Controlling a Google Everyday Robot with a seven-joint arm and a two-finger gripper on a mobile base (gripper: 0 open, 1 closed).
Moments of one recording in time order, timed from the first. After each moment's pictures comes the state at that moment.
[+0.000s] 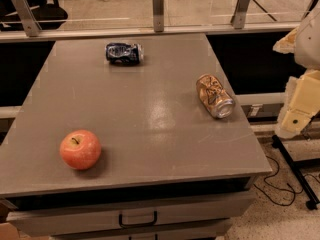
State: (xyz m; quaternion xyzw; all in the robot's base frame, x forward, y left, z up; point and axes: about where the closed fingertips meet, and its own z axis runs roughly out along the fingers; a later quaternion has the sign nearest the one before) arm 0.438 -0.217 0.977 -0.60 0.78 -0.03 0.16
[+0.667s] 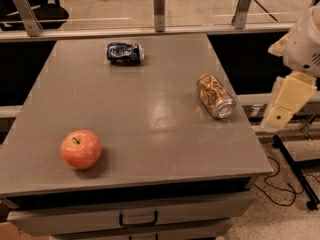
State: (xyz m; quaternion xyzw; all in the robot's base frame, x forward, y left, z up) arm 0.462 -0.217 0.959 -0.58 0.80 -0.03 0.18
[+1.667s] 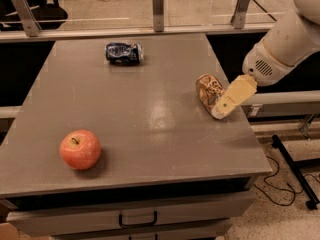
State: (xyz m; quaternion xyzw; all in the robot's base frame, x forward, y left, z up) arm 0.532 -0.185 0.883 -0.42 0.88 0.09 0.18
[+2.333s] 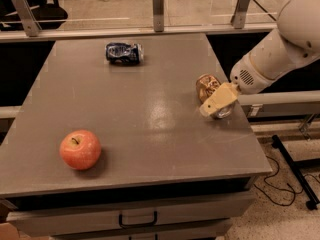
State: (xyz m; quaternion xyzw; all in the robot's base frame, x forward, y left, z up) arm 0.554 -0.166 0.848 -0.35 0.90 0.12 0.20
